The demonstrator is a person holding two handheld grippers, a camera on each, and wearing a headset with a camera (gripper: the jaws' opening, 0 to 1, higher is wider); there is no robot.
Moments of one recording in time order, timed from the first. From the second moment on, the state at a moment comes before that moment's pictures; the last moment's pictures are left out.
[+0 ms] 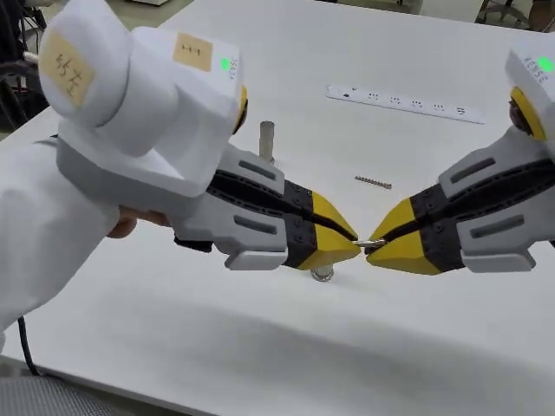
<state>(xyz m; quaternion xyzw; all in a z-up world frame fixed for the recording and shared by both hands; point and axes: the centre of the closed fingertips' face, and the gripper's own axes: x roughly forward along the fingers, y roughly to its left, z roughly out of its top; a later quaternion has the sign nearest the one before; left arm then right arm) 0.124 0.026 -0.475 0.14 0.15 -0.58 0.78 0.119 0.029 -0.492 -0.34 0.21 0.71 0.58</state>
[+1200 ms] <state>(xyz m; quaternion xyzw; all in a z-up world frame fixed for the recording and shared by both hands) 0.167 0.041 -0.504 0.10 0.19 -0.51 0.83 0.166 -0.003 -0.526 -0.31 0.28 0.63 0.66</state>
